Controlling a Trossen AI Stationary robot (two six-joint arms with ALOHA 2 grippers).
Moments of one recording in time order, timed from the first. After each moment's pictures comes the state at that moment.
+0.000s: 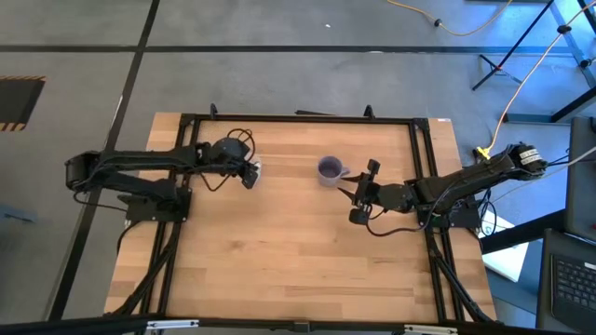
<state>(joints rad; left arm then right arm) 0.33 1.09 0.59 -0.27 -0.07 -0.53 0.26 1.12 0.60 0.06 0.66 -0.06</state>
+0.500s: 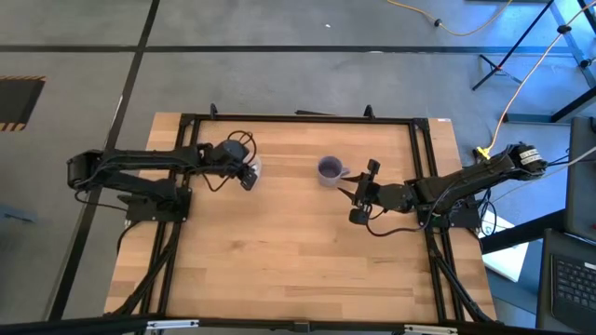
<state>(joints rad) 0.33 1.11 0.59 -0.34 -0.09 -0.54 0.26 1.12 0.60 0.06 0.66 -0.06</state>
